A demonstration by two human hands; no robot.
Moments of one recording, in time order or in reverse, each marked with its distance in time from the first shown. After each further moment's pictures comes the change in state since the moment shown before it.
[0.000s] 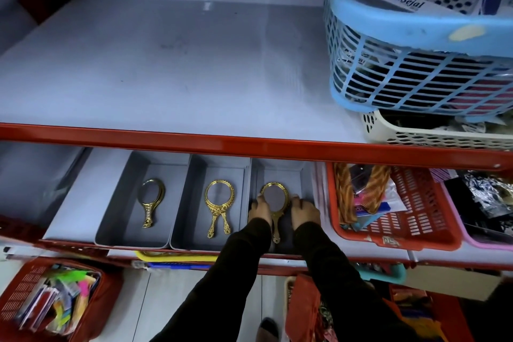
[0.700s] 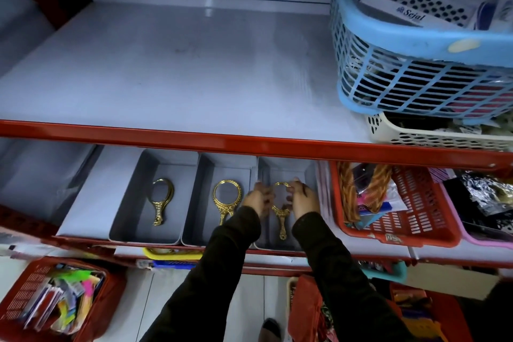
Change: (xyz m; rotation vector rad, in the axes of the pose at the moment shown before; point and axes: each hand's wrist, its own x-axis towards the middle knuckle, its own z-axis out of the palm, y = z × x) left_hand -0.035 0.035 -0.046 -0.091 -0.218 0.089; right_hand -0.046 -0.042 0.000 0.439 -0.067 -0.101
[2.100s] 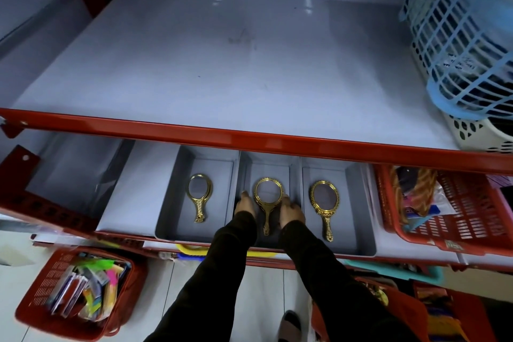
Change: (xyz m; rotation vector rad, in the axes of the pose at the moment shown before) left_hand 0.102 -0.028 -0.144 -0.078 0.226 -0.075; right_hand -0.024 0.033 0.137 -0.211 -0.016 0.266
